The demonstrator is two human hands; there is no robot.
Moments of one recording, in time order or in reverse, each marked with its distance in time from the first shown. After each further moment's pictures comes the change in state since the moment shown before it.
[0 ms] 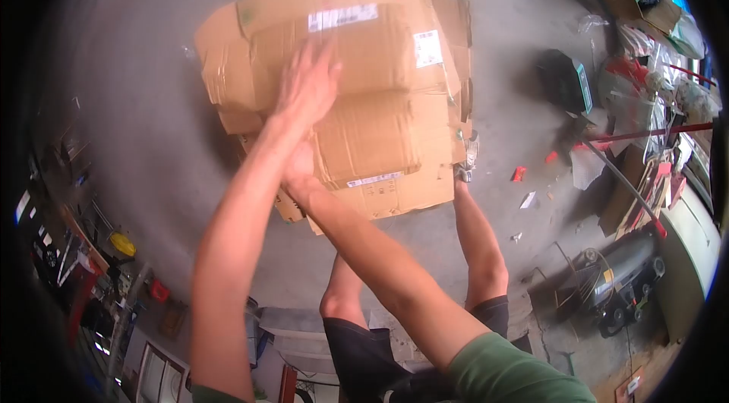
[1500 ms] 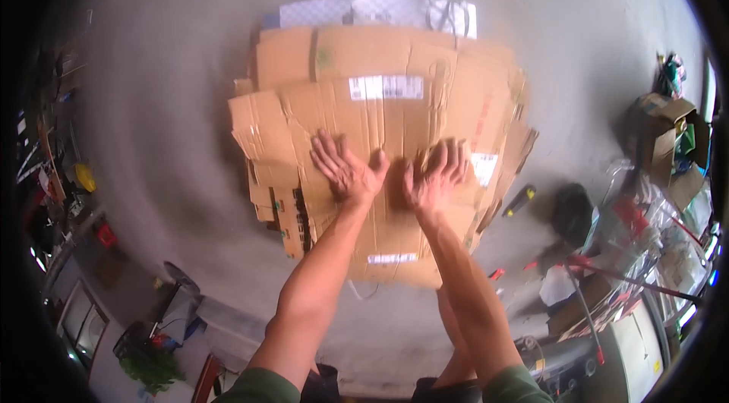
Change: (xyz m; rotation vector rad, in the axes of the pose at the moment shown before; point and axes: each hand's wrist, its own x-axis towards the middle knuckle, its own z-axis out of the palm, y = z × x) left_hand 0.015 -0.039 0.155 -0.111 0.526 -0.608; right_hand 0.137 0.134 -0.128 -0.600 0.580 -0.353
